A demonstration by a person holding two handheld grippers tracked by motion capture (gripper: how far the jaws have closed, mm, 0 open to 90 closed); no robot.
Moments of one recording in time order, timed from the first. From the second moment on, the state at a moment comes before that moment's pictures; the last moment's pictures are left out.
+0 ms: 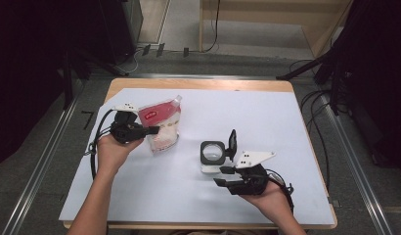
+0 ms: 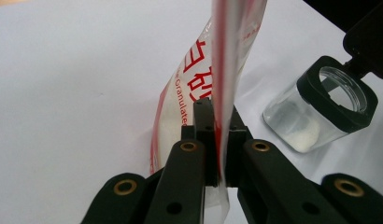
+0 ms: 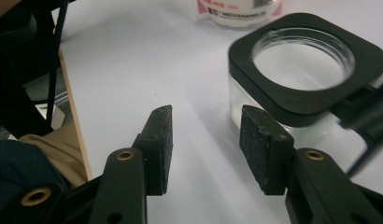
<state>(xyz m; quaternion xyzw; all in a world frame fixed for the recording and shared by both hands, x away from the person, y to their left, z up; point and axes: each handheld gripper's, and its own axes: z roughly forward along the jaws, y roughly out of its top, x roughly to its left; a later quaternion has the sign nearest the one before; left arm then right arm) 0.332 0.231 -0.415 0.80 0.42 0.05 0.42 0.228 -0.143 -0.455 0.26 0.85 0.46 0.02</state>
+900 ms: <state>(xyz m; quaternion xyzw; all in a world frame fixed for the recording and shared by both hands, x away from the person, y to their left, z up) 0.307 0.225 -0.362 0.81 0.37 0.00 0.44 0.231 -0.071 -0.461 0.22 0.86 0.46 0.00</state>
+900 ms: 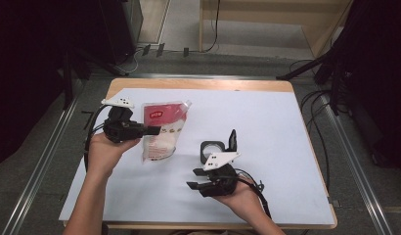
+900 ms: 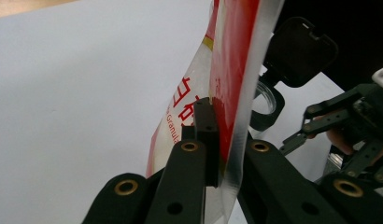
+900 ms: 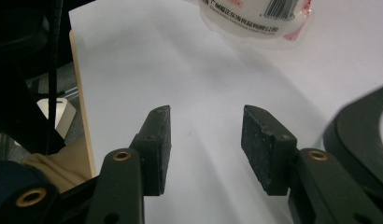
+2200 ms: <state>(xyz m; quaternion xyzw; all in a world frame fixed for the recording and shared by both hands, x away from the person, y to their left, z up) 0.275 0.212 -0.341 0.82 0.35 -0.05 0.44 0.253 -0.015 -0.507 0.26 0.85 0.46 0.02</state>
